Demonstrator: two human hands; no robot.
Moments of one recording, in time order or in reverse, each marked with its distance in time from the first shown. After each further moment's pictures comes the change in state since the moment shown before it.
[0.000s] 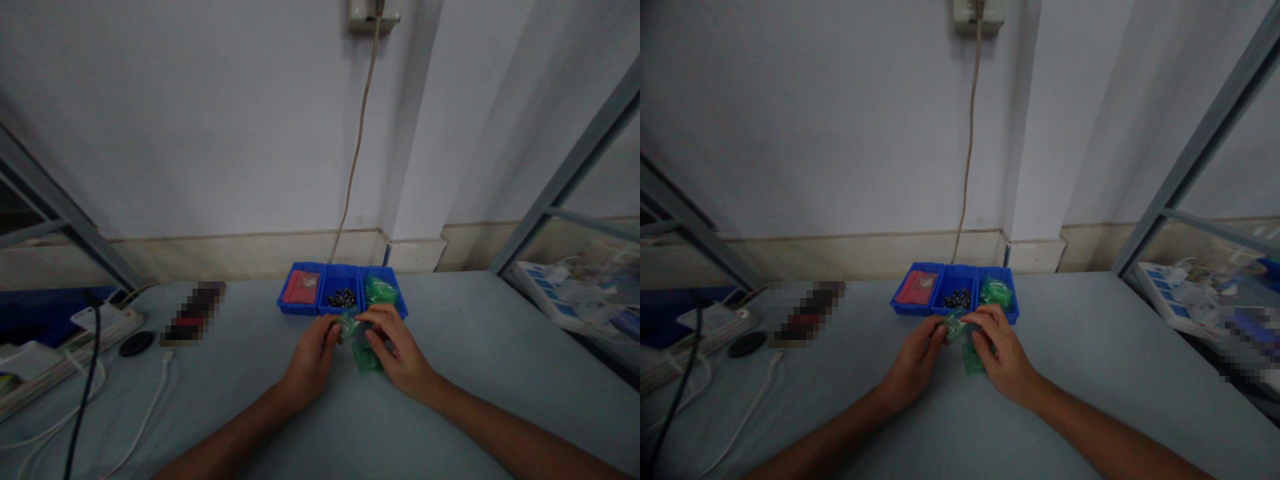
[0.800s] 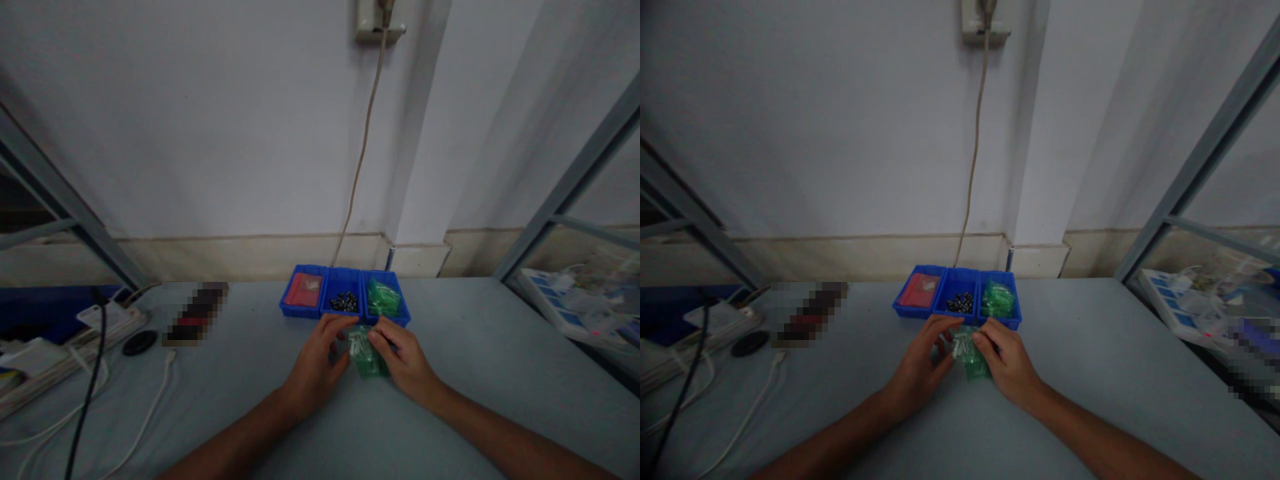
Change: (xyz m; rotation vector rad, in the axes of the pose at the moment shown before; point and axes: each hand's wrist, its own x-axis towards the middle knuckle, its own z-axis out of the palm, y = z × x) left_hand -0.003 -0.002 0.004 -0.027 -0.049 0.151; right_hand 0.003 0.007 0.005 0.011 -0.009 0.070
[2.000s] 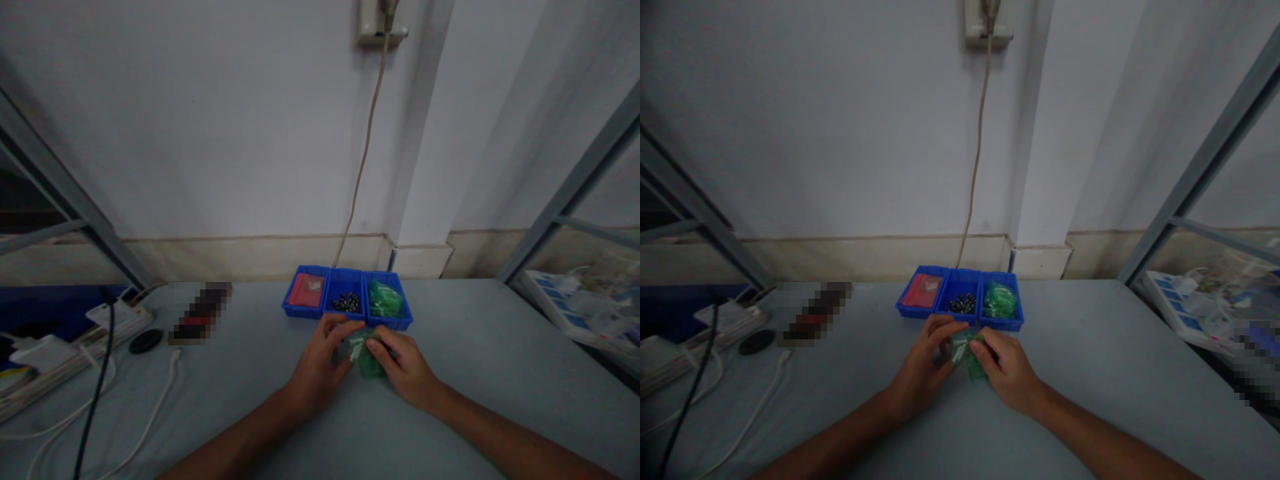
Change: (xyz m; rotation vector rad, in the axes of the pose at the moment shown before) left_hand -0.002 -0.001 0.000 0.047 0.020 0.072; right_hand -0.008 0.001 0.002 -0.003 -0.109 0.006
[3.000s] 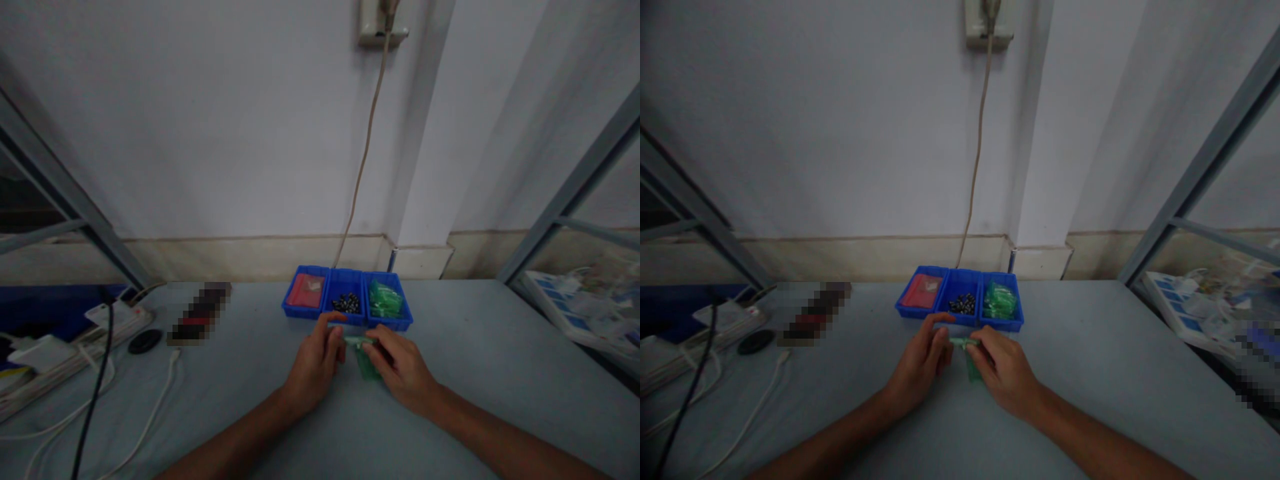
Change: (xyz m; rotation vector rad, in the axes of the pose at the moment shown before) left_hand 0.002 0.000 0.002 -0.197 0.028 -0.399; right_hand 0.001 -0.005 -0.002 -0.149 0.056 -0.160
